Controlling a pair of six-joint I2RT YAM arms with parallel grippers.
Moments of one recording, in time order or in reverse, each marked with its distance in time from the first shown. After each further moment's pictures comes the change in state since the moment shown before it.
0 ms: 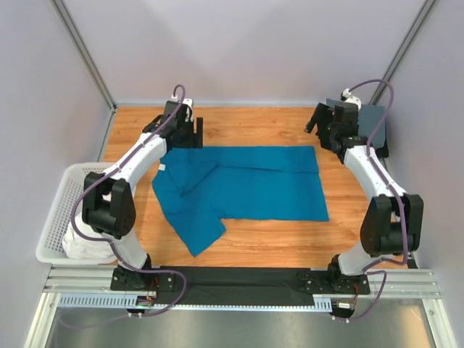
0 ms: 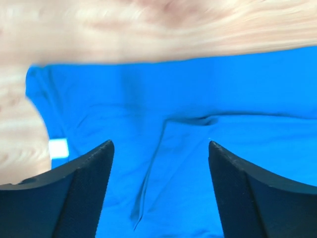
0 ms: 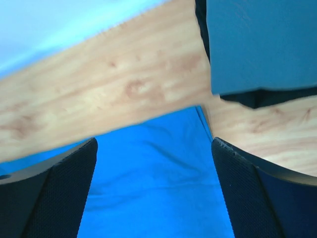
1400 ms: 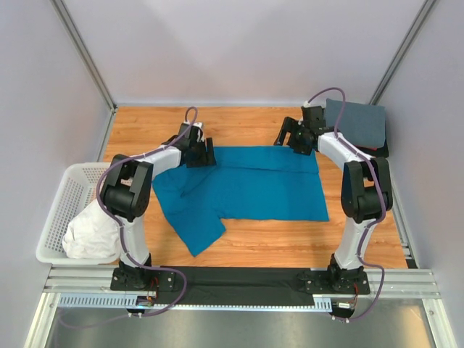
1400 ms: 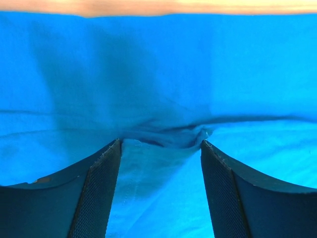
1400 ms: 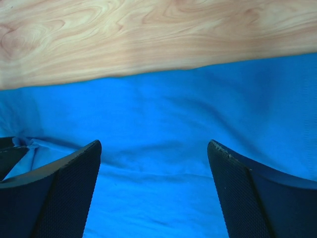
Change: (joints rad) left arm -0.040 0.211 -0.171 0.321 0.188 -0.171; right arm 0.098 0.330 0.187 -0.133 -0.246 0.050
